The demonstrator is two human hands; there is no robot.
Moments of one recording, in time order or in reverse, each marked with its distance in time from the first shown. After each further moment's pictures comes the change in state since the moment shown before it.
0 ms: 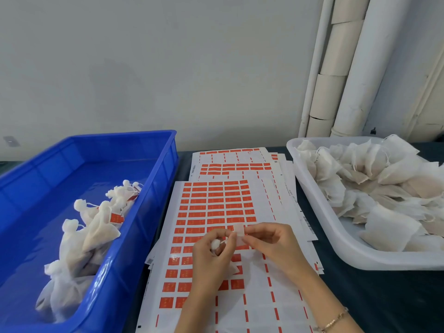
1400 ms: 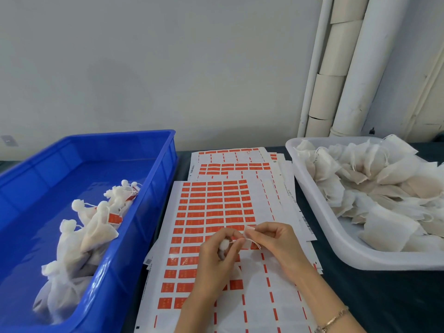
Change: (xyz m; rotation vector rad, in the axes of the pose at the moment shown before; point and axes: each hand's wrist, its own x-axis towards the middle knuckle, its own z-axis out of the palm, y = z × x) left_hand -0.002 -0.002 0.001 -0.006 -0.213 0.176; right_hand 0.002 -0.005 -0.002 0.112 0.056 0.169
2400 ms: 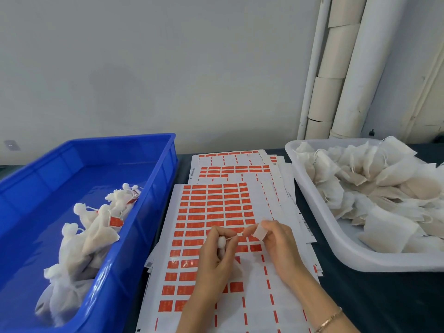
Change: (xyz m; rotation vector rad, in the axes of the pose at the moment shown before) left_hand -0.002 0.005 0.001 -0.025 0.042 -0.106; right_hand 0.002 0.005 0.007 0.095 -0.008 -0.034
